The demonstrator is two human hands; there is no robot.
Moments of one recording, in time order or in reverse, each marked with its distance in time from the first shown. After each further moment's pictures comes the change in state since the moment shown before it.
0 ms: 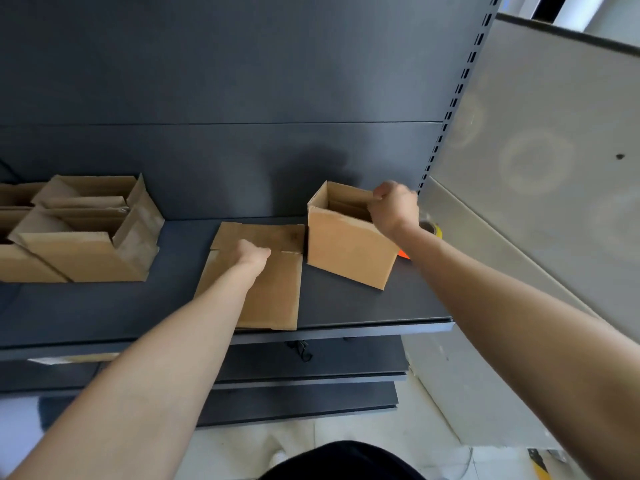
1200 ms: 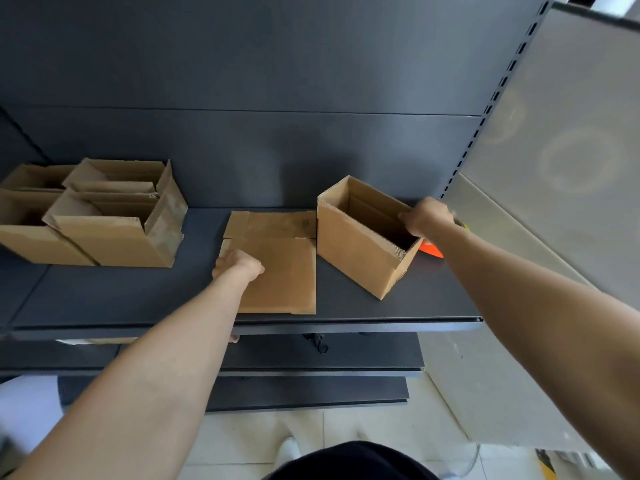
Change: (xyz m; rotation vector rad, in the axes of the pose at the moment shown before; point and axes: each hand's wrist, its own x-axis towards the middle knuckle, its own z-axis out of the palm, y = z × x) left_hand 0.025 -0.046 -0.047 0.417 0.039 -0.162; right_hand 0.007 0.006 0.014 -0.299 -0.227 0.197
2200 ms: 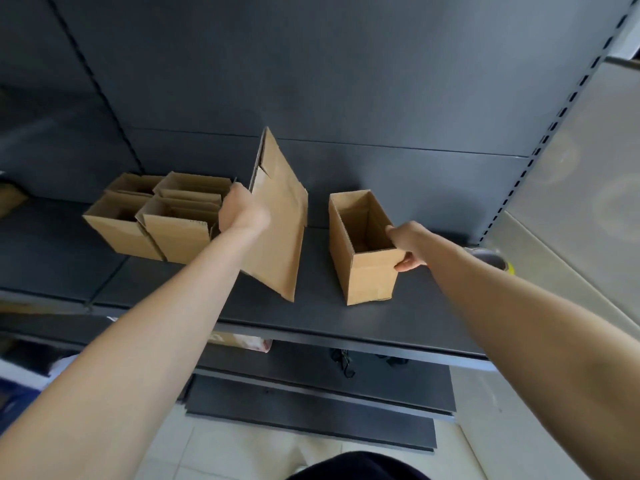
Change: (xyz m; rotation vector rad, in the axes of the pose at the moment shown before) left_hand -0.087 0.017 -0.131 -0.237 0.496 0.182; right_hand -0.035 -0.069 0.016 0.434 -0.383 -0.078
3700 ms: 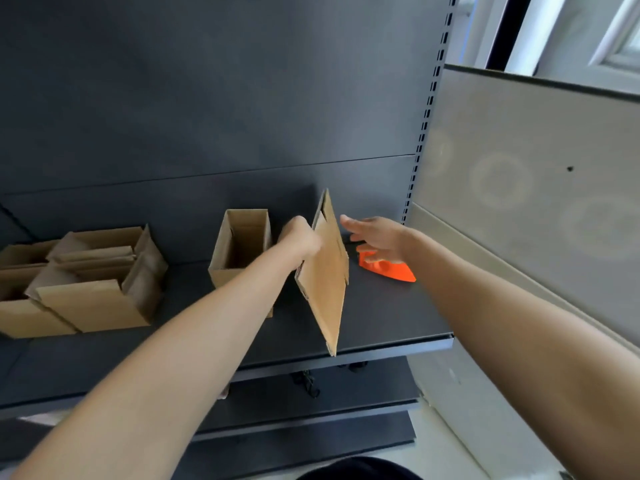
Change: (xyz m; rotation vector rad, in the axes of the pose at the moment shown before) left_hand -0.088 0.114 0.111 0.039 -0.531 0.393; right_hand -0.012 0.054 -0.080 0.316 -0.104 -0.123
